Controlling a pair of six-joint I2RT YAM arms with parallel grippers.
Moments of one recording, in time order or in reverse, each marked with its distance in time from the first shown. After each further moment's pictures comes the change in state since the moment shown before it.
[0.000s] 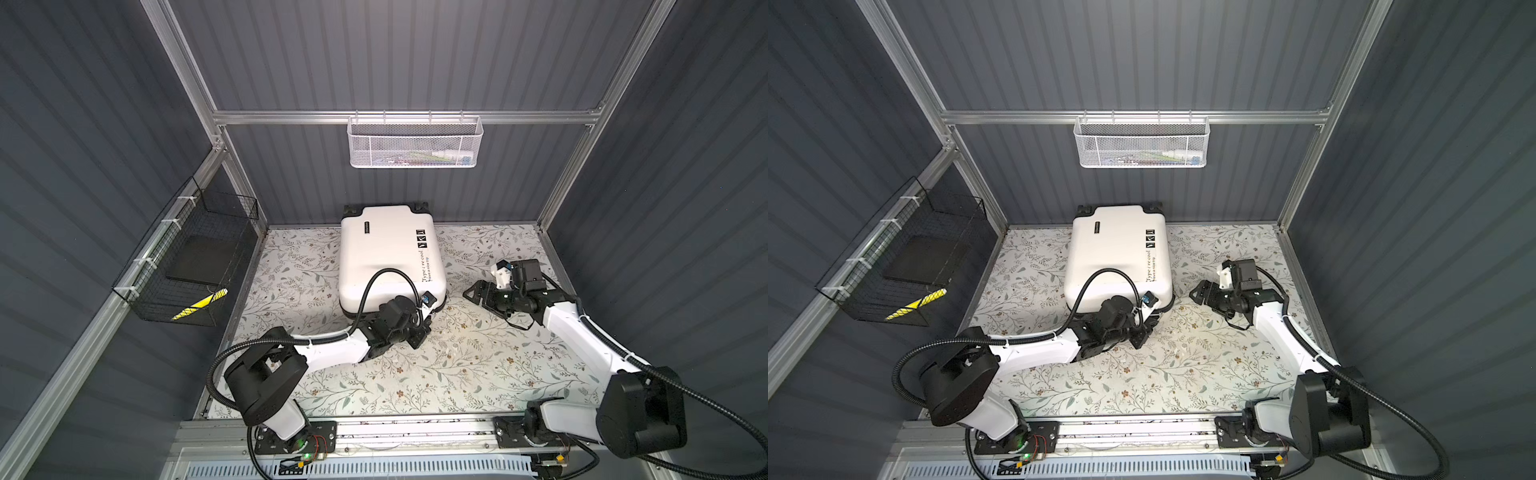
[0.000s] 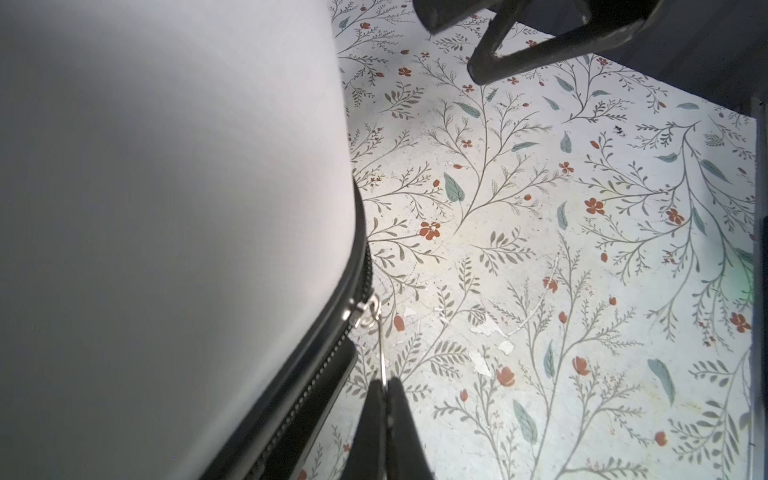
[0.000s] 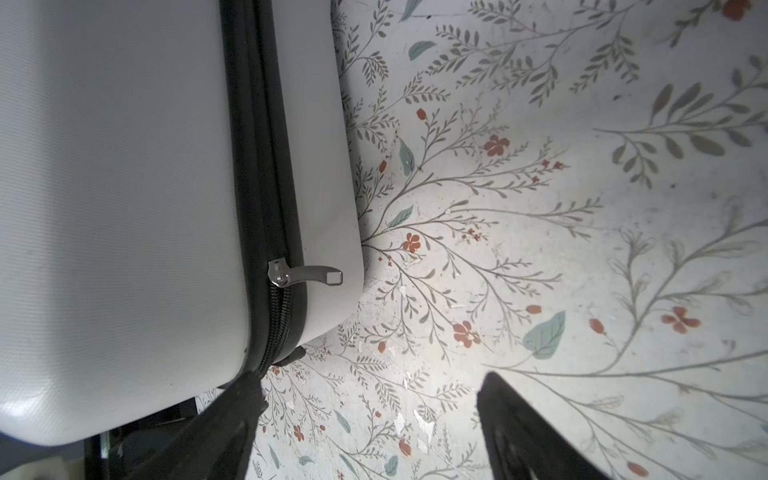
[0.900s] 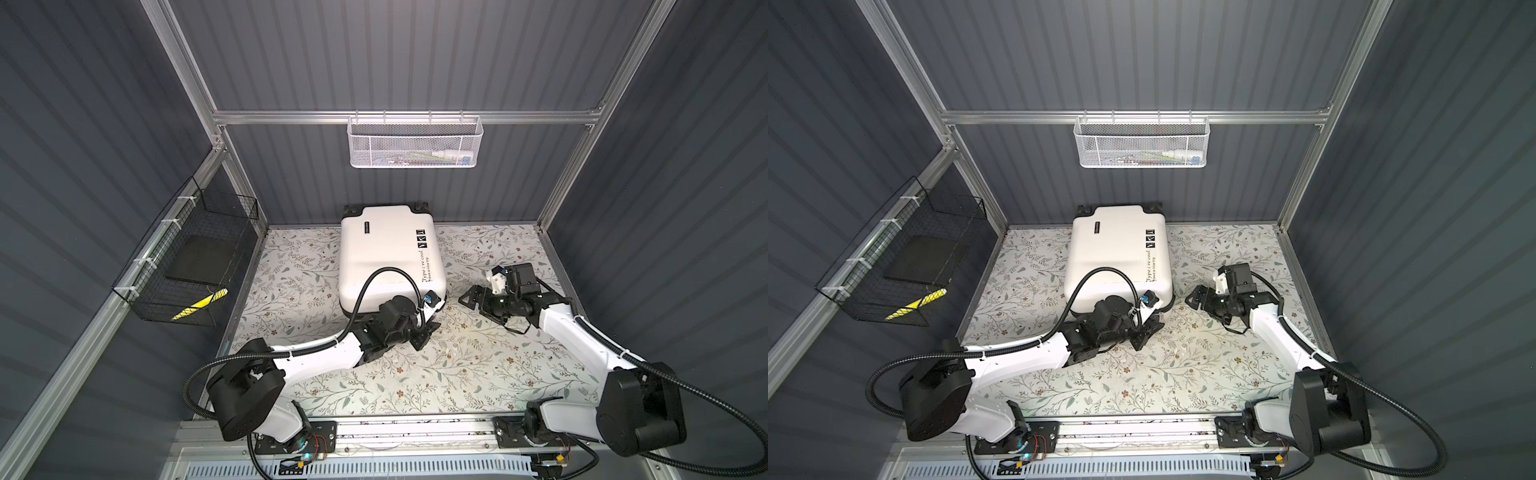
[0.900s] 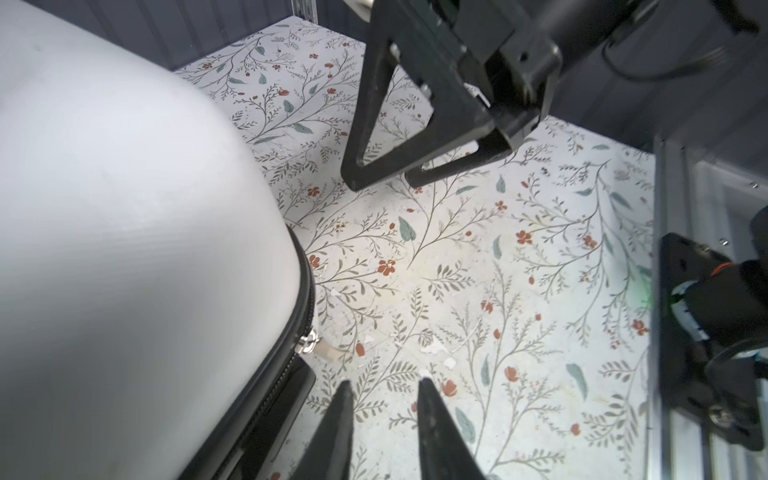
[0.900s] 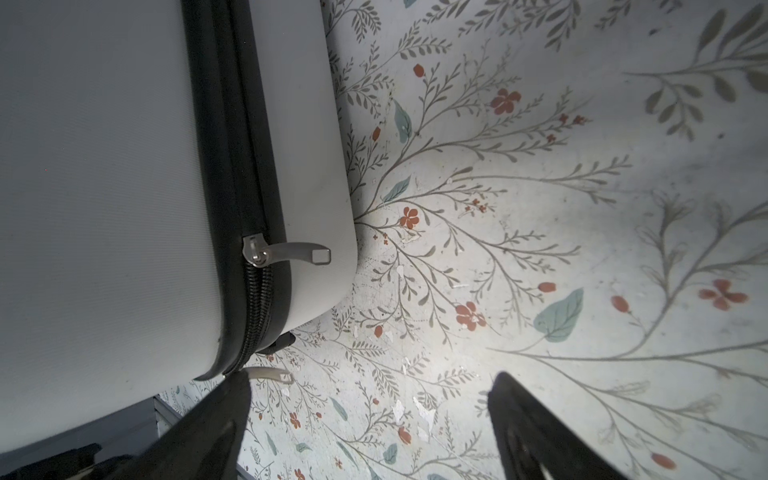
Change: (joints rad) left arm -0.029 -0.131 0.014 -0.043 0.017 0.000; right arm 0.034 0.016 -0.024 0.004 0.000 0.027
